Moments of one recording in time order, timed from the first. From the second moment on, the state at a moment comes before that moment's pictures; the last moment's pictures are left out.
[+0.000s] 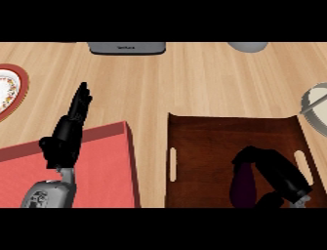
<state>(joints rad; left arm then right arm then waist) -0.14 0.04 -0.05 -1.56 -0.15 0.14 0.05 0.06 -0.18 0.08 -1.60 0.95 0.40 -0.22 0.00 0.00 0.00</state>
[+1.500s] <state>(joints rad) -0.12 0.02 -0.06 -1.58 -0.18 0.17 0.05 0.18 -0.70 -0.58 -2.01 0.82 0.51 -0.25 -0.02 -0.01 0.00</state>
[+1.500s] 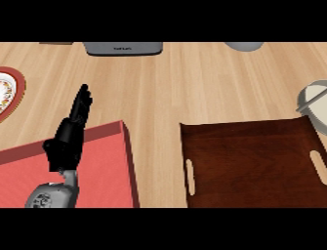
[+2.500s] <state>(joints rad) -0.13 0.03 -0.07 -1.59 -0.17 0.15 0.05 -0.35 -0.88 -0.69 -1.74 0.41 0.86 0.13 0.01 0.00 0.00</state>
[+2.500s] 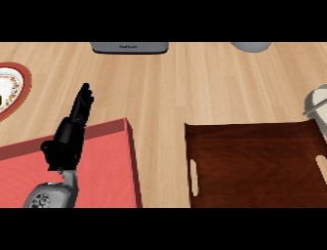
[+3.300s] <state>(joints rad) -0.15 0.02 -0.06 -1.58 -0.17 0.14 0.07 -0.57 -0.95 -0.41 -1.20 0.69 0.50 -0.09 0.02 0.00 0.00</state>
